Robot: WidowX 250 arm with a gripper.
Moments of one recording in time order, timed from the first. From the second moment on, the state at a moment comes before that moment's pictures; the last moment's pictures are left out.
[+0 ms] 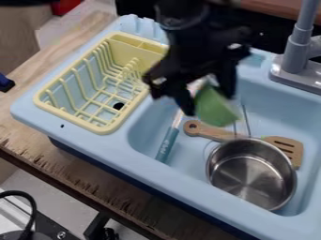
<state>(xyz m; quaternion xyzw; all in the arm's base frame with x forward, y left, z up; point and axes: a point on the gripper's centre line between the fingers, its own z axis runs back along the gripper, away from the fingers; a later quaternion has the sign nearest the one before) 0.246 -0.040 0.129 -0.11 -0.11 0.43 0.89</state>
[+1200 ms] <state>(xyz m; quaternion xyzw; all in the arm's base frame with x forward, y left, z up) 0.273 0.082 0.096 -0.06 -0.11 0.52 0.85</state>
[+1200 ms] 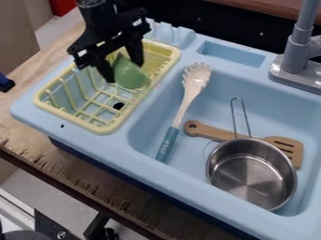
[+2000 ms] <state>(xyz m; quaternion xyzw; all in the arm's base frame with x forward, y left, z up) 0.272 0.092 0.072 -0.03 -0.09 0.54 0.83</state>
